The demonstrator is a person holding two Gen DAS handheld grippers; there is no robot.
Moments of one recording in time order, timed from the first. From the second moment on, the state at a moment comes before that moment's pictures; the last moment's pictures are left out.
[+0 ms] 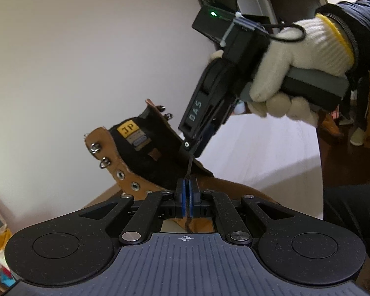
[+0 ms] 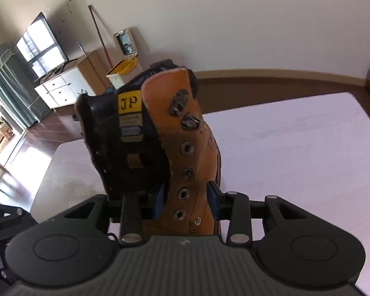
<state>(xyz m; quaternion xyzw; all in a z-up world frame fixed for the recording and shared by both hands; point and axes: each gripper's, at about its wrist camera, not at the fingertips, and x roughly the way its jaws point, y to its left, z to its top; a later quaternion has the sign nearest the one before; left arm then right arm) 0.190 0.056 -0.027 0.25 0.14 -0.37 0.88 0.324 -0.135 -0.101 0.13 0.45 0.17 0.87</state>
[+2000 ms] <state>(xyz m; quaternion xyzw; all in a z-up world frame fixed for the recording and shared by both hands) 0.271 -0.028 -0.065 0.52 0.24 -0.36 0.74 0.299 -0.253 -0.122 0.02 0.25 0.51 0.83</state>
